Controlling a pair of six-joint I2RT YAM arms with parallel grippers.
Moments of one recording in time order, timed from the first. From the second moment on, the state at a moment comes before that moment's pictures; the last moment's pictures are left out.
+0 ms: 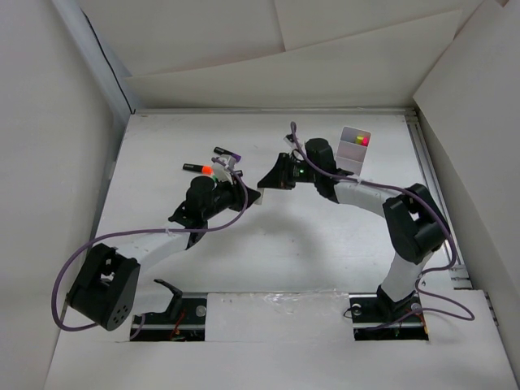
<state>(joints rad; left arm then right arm) -0.51 1.25 0.53 0.47 0.31 -0.50 0.54 1.77 1.09 0.30 -0.68 0.77</state>
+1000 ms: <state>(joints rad) -0.51 1.10 0.46 0.53 0.26 -0.53 0.26 1.68 1.02 0.30 -0.62 0.81</state>
